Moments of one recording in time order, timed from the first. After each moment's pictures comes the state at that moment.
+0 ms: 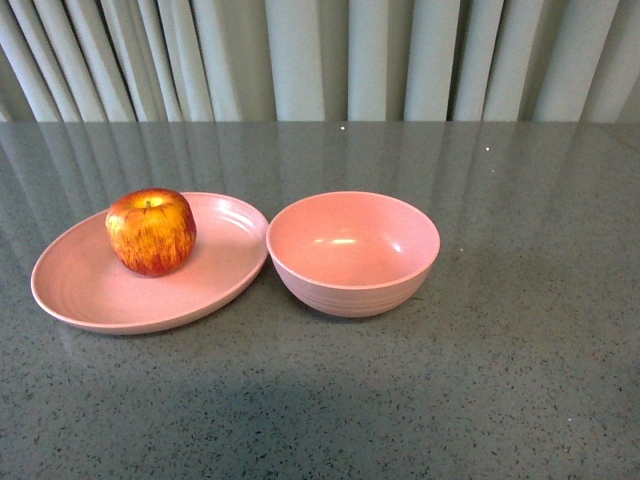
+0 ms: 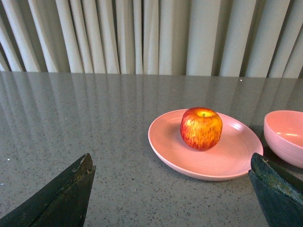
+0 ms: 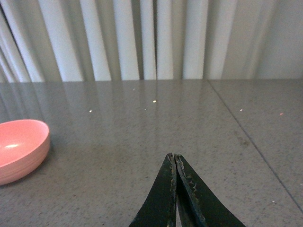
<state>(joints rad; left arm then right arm) 0.00 0.01 0.01 0.00 0.00 -0.01 0.01 0.39 0.03 0.35 -0.01 0.01</state>
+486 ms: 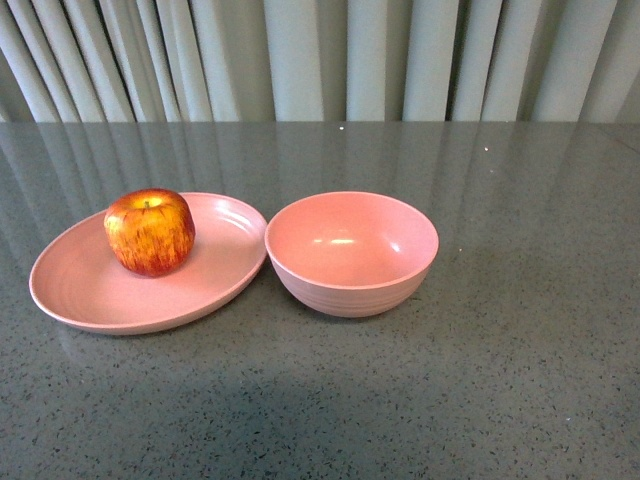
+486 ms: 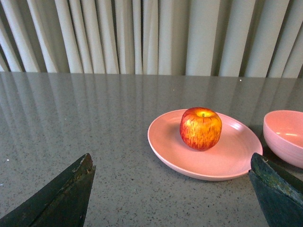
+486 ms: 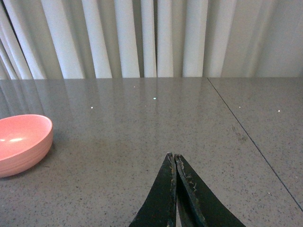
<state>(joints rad) 0.00 0.01 0.01 0.00 0.00 -0.01 0.00 0.21 0.01 0.21 0.00 0.01</state>
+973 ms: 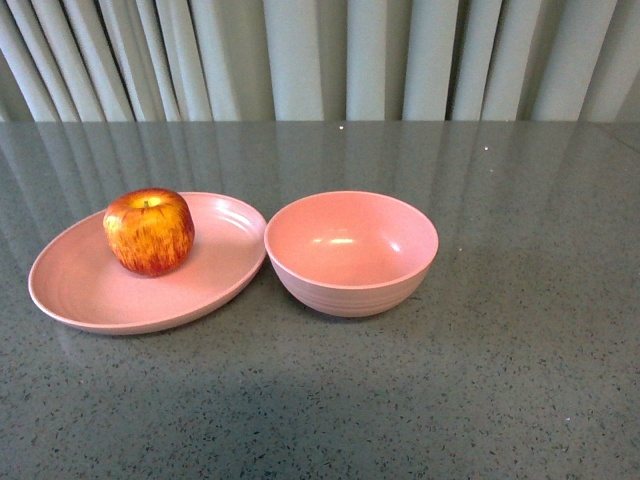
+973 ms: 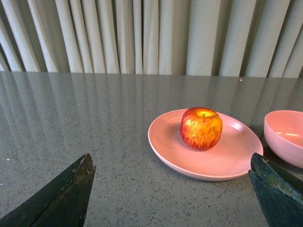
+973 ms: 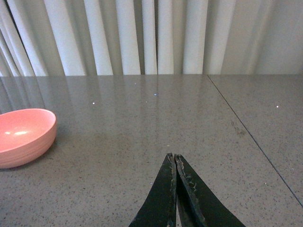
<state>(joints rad) 0.00 0.01 0.01 0.00 0.00 -0.01 0.00 0.00 0.01 0.00 0.00 0.01</state>
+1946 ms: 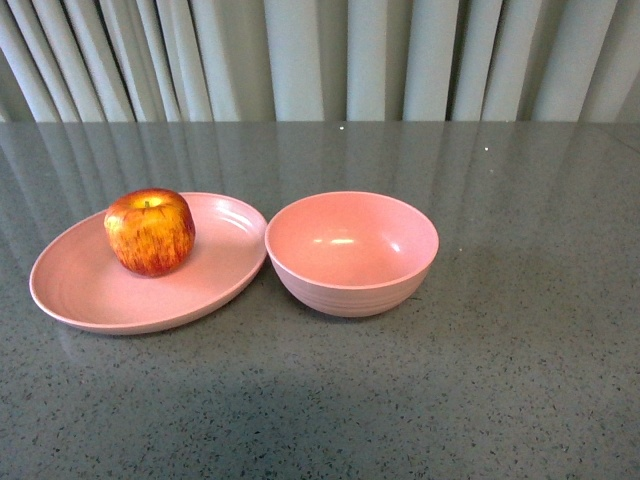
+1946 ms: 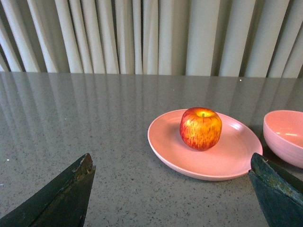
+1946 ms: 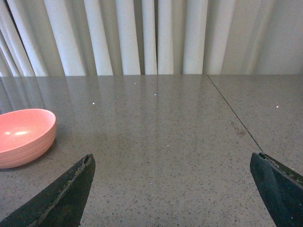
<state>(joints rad) 0.00 0.01 0.01 0.00 0.00 -0.01 0.00 0.00 0.01 0.00 0.00 0.01</state>
